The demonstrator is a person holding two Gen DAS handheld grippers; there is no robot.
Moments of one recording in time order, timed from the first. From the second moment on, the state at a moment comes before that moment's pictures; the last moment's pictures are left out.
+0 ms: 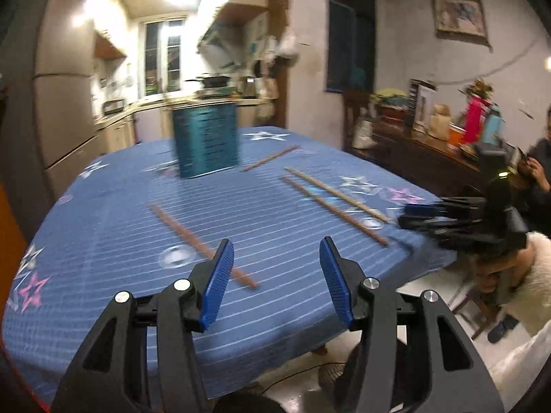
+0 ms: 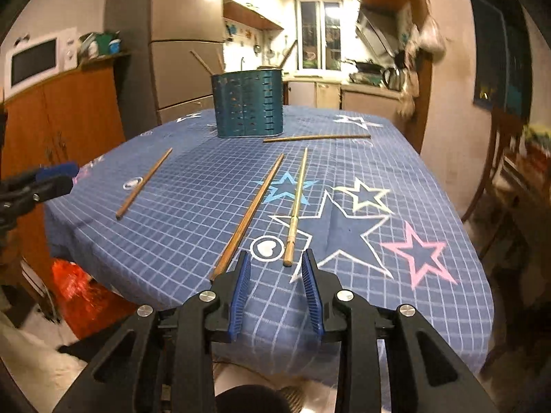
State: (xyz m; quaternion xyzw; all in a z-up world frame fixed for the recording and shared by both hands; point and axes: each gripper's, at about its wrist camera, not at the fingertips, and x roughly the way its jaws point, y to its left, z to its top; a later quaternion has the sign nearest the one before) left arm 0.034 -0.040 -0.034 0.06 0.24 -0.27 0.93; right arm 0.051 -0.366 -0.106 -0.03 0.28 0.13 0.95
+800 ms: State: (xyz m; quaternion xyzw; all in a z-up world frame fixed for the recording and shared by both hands) left arm 0.040 -0.187 -0.100 0.09 0.26 -0.23 0.93; right arm 0.048 -0.415 -0.129 0.07 0.25 0.14 0.96
